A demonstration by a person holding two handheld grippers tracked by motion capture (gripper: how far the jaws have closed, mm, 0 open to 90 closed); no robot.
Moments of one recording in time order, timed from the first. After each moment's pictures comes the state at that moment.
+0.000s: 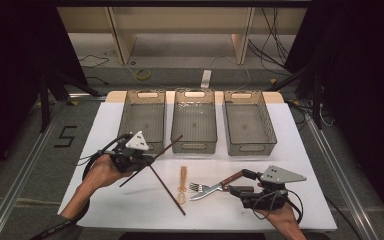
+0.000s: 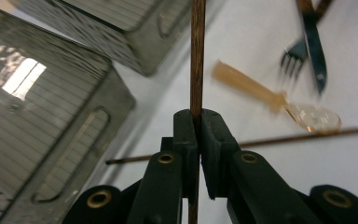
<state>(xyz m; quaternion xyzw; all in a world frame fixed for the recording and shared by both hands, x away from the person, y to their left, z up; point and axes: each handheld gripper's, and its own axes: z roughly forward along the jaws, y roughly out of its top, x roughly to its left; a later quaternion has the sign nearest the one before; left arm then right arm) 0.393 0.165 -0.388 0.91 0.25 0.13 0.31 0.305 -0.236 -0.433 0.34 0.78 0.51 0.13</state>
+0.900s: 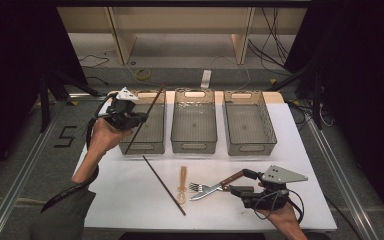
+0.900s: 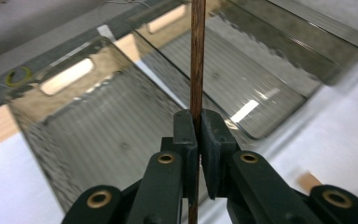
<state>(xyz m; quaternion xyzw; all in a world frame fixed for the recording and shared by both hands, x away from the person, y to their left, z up) 0.462 0.179 -0.333 0.82 0.39 0.20 0.36 0.305 -0.238 -0.432 0.34 0.78 0.51 0.13</state>
